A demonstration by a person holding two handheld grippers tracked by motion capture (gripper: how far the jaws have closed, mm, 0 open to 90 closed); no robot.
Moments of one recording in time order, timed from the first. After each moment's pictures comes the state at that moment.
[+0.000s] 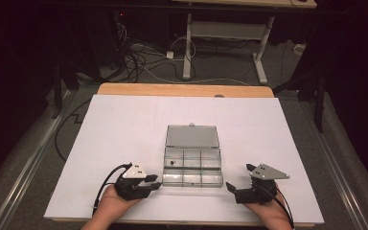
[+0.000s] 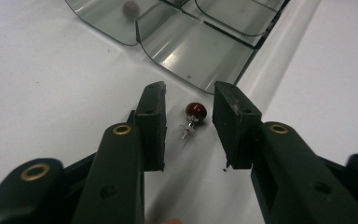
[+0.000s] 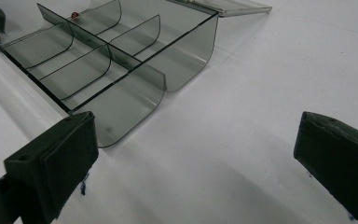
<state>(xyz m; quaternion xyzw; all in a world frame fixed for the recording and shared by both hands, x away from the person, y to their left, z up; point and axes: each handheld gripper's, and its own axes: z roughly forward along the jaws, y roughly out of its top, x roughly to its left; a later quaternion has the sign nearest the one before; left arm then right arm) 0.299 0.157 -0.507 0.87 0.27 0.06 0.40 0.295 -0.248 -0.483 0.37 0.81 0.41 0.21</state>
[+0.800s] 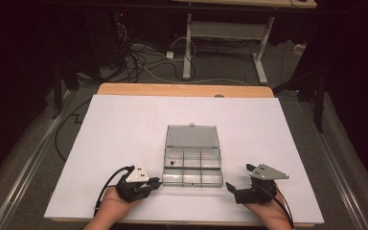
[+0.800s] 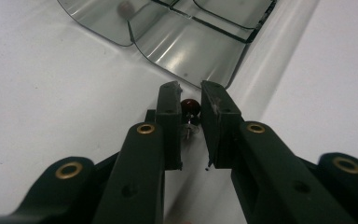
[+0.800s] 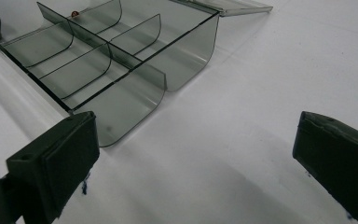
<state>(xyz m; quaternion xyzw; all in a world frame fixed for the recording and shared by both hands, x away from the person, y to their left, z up) 0.295 0.154 -0.508 0.88 0.26 0.08 0.39 0.294 -0.247 -0.483 0.37 0.81 0.41 0.21</state>
